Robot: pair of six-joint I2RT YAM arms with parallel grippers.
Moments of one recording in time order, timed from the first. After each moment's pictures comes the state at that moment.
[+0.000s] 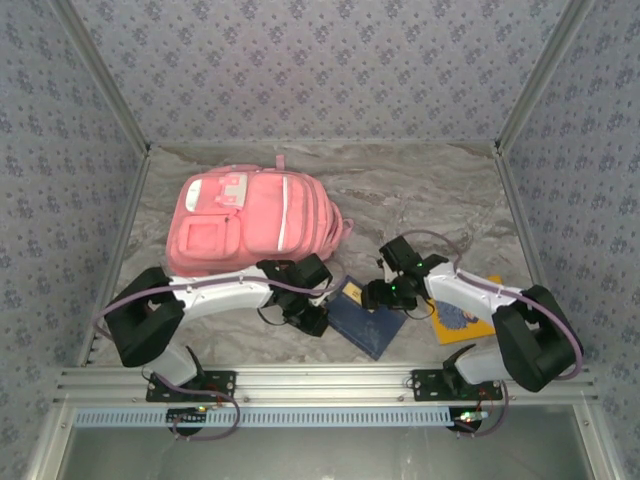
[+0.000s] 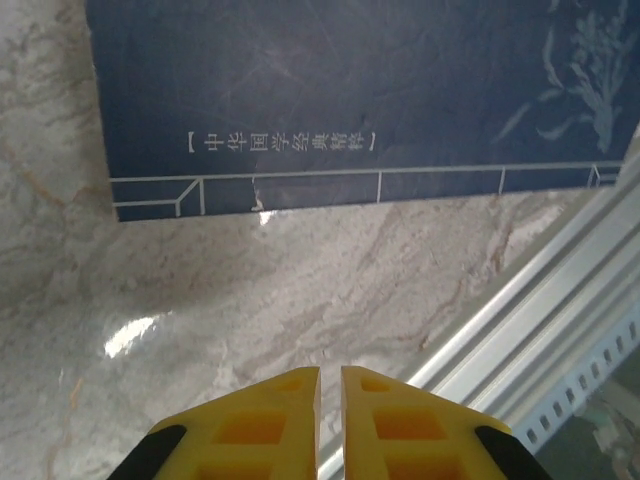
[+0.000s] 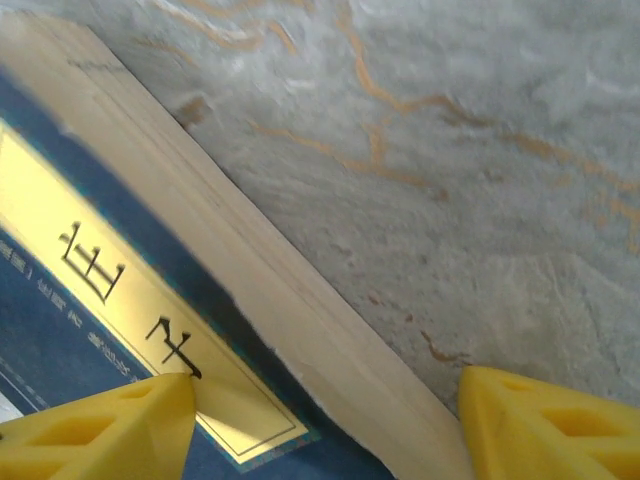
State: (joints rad) left arm -1.02 1.58 0.92 -0.63 0.36 -0.45; right arm 0.55 1.34 0.64 -0.57 -0.23 0.50
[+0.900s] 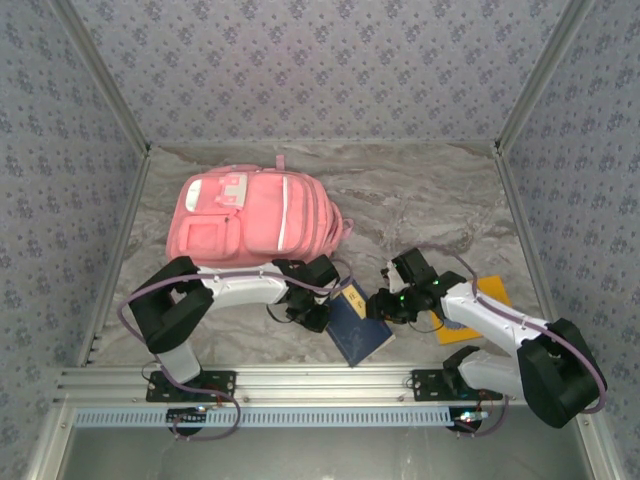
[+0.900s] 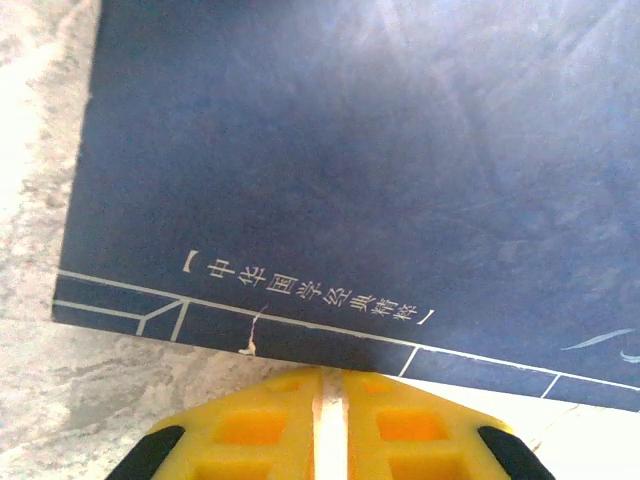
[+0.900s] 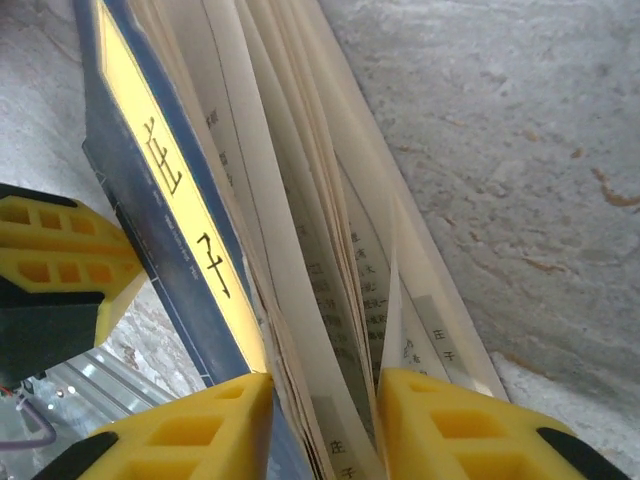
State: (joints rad) left arm -1.02 1.71 0.97 -0.61 0.25 -0.45; right arm 0.55 1.15 0.52 -0.53 -0.48 0.61
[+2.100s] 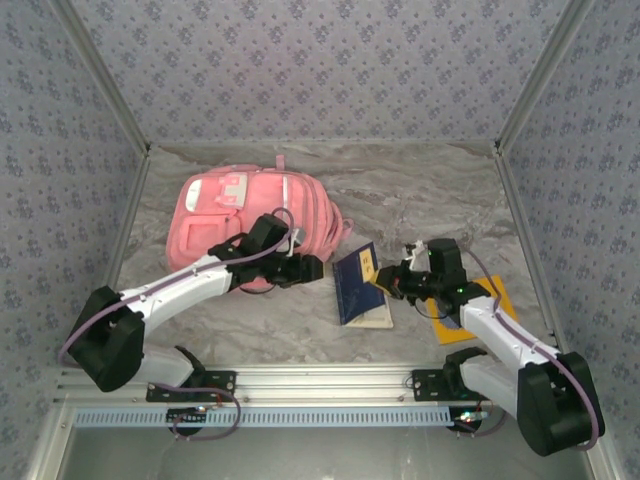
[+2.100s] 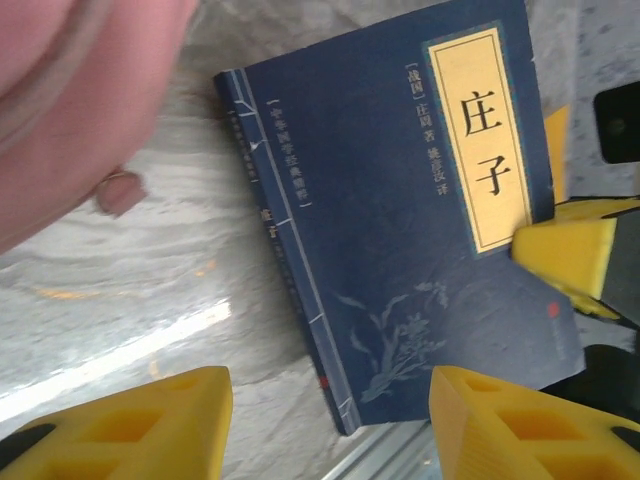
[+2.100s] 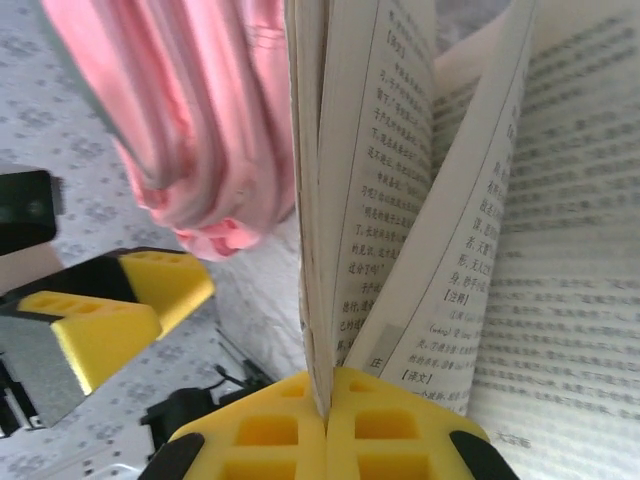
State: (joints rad) left arm -0.72 1.37 0.86 -0.33 0.45 -0.83; right arm 0.28 0.99 0.39 -0.06 -0.78 0.99
